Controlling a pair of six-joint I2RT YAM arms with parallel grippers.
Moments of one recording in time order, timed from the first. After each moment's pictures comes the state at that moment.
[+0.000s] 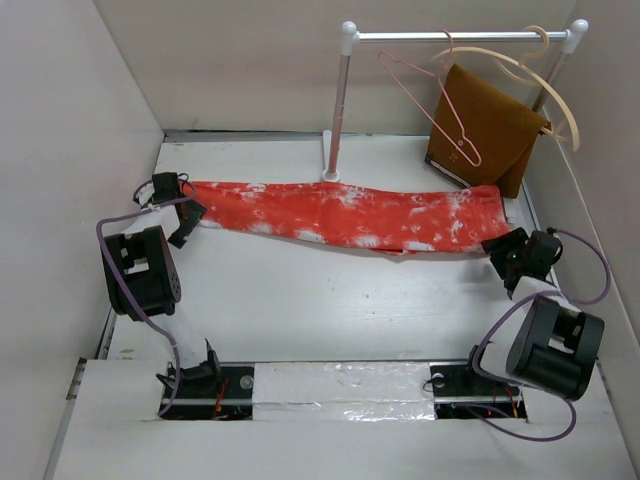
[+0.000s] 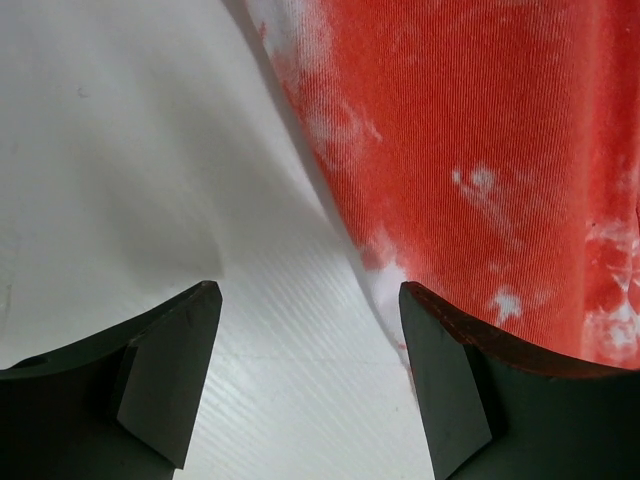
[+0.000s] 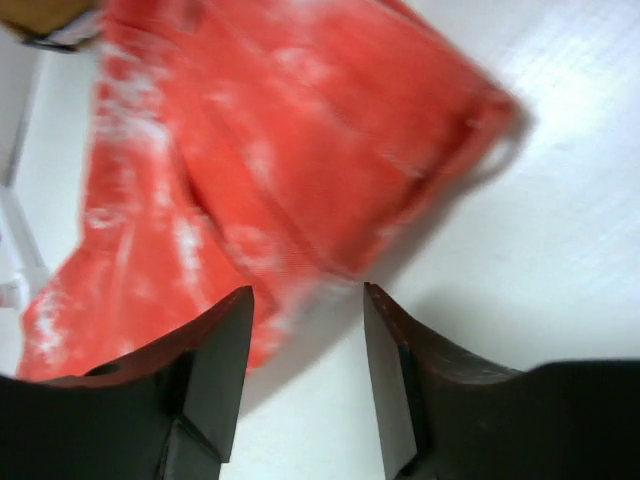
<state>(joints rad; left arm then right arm) 0.22 1.74 1.09 -0.33 -0.17 -0.78 -0.44 1.23 0.45 0.21 -0.21 0.69</state>
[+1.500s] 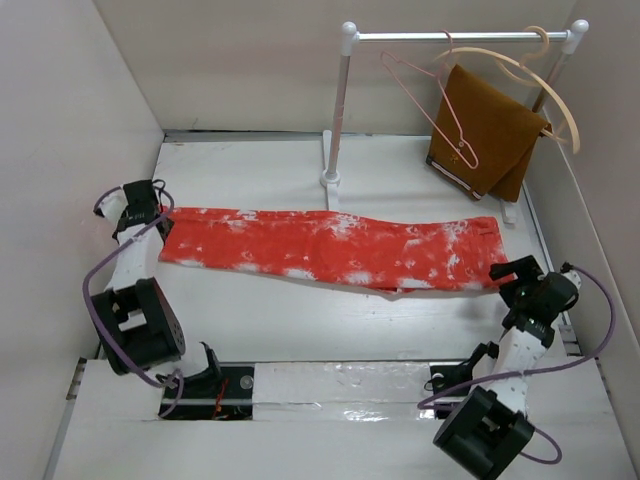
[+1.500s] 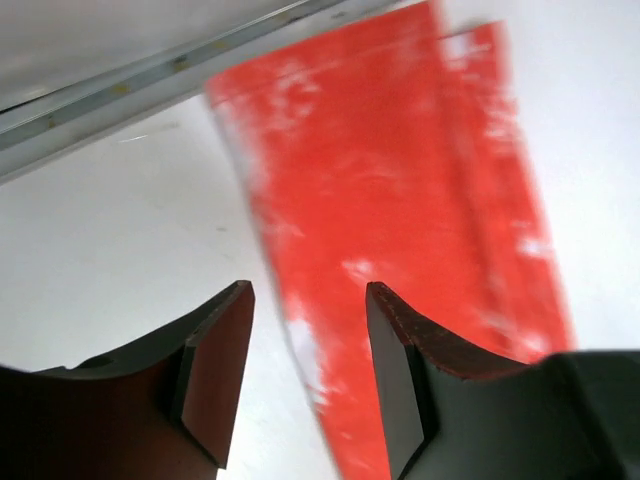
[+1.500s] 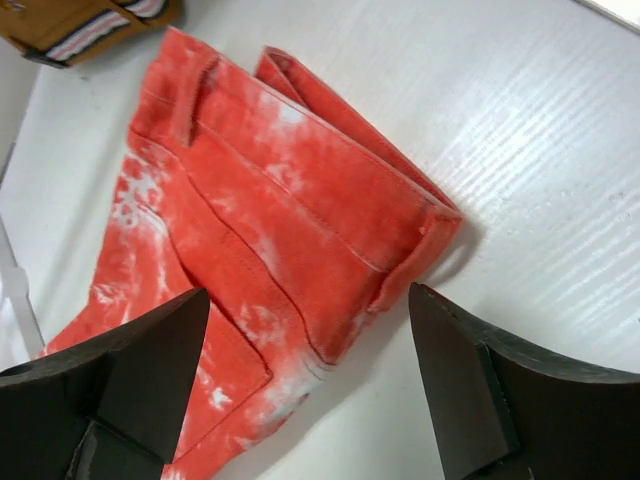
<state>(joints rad) 0.31 1.46 0.99 -0.50 -0.41 -0.75 -0.71 0.60 0.24 -0.15 -0.35 0.56</state>
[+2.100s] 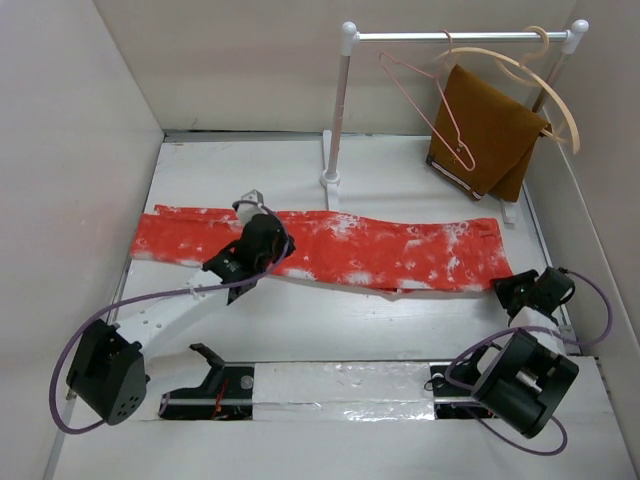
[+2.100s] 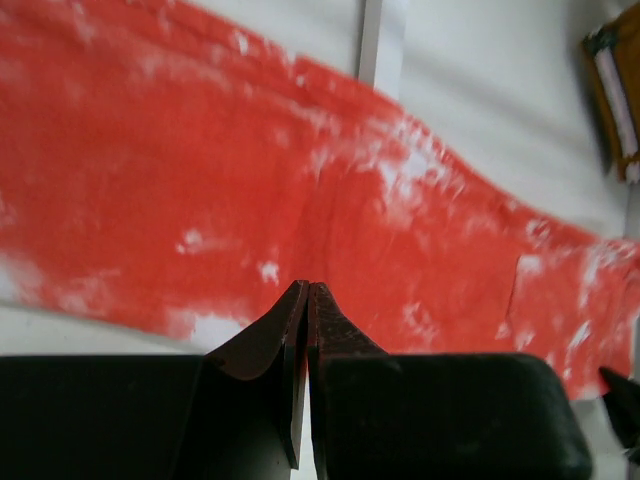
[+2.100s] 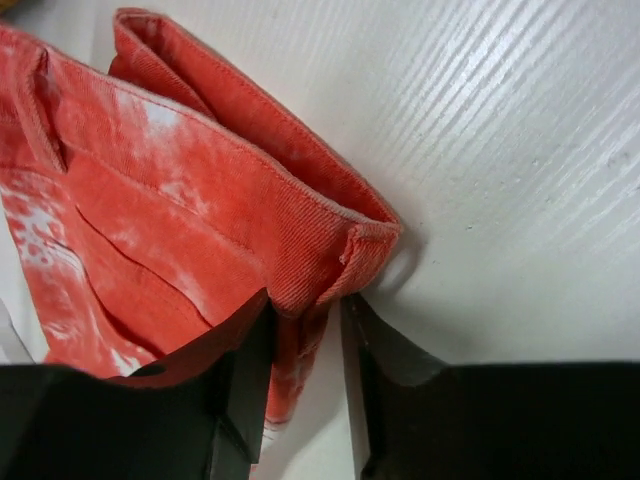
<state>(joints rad) -0.59 1.12 0.75 -0.17 -0.32 -0.89 -0.71 1.00 0.24 0.04 -0.33 0.65</state>
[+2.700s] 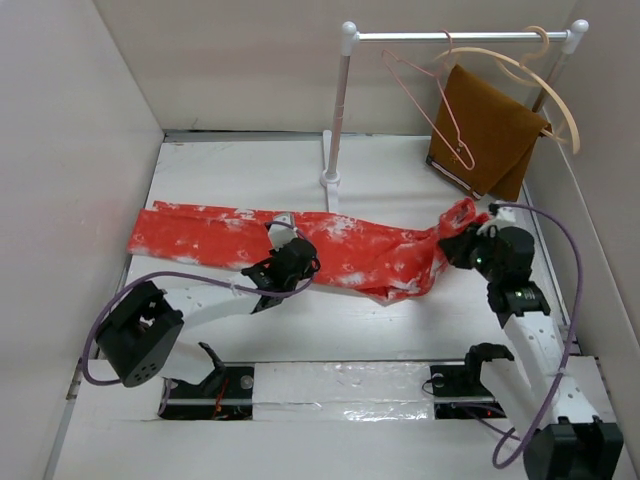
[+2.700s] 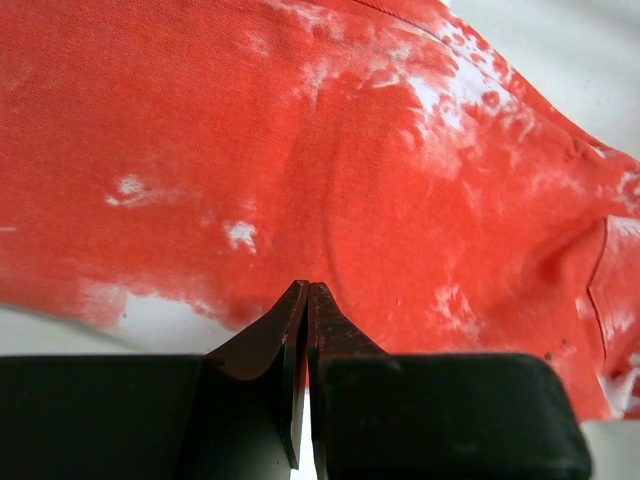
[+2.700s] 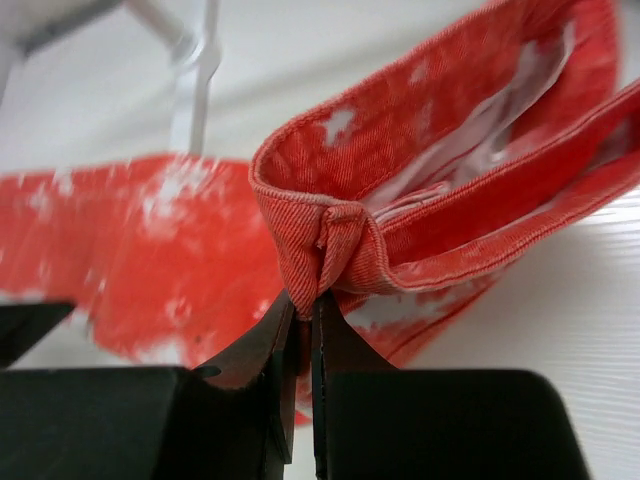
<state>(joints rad) -0.84 1.34 0.63 0.02 -0.51 -0.91 -0.08 0.71 0.52 -0.16 -0.34 0.41</state>
